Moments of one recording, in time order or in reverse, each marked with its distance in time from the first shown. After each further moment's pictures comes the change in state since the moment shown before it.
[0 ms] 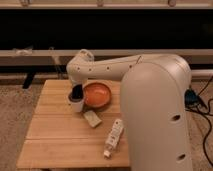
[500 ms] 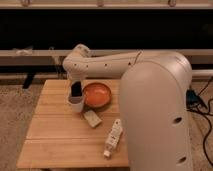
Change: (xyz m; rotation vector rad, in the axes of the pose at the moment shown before) arm -0.008 0.000 -0.011 0.030 0.017 -0.022
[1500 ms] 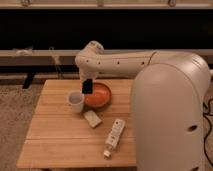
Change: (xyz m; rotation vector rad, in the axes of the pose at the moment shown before) arm 0.002 -0.058 -0.027 0.072 -0.002 0.086
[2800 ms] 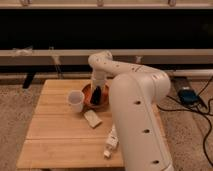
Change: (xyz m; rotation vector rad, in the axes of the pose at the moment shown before) arm 0.054 -0.062 0.111 -0.030 0.358 0.210
